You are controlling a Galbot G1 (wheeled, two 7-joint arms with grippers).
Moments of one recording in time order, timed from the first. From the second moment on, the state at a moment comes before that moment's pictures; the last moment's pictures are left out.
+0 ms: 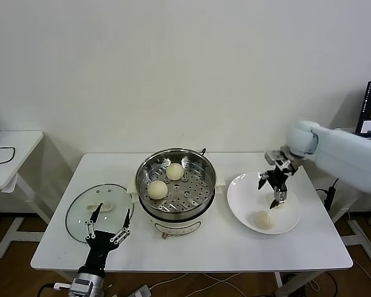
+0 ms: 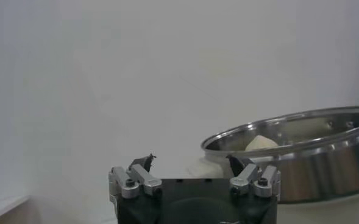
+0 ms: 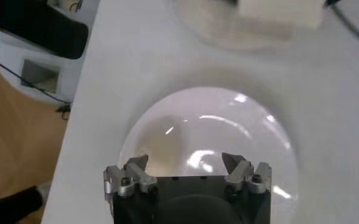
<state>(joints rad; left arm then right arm) 1.63 -1.32 -0.52 -1.99 0.05 -0.24 -0.06 0.38 0.77 -1.29 1.13 0.25 -0.05 -1.22</state>
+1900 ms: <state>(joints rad) 1.63 -1.31 -0.51 -2.00 0.05 -0.24 -0.06 0.57 0.91 -1.24 1.22 0.15 0.22 -1.18</state>
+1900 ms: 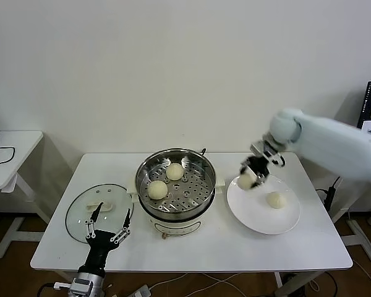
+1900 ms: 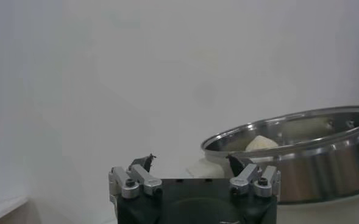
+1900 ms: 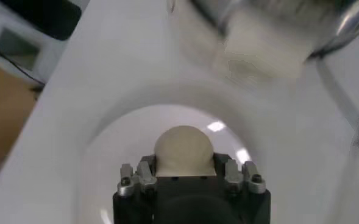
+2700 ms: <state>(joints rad) 1.64 -1.31 -0.52 -2.00 0.05 -0.26 -0.06 0.58 1.16 -1.24 1.43 -0.15 0.58 -1.13</state>
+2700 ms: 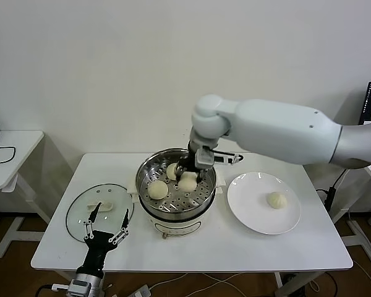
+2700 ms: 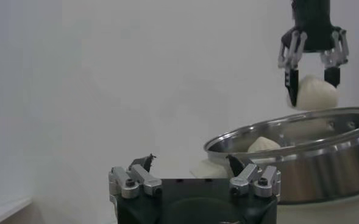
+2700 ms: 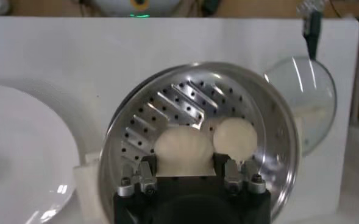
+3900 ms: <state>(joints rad) 1.63 -1.31 -0.53 -1.98 0.05 -0.27 -0.07 0.48 1.21 -1.18 1.42 -0.32 0.64 -1.13</state>
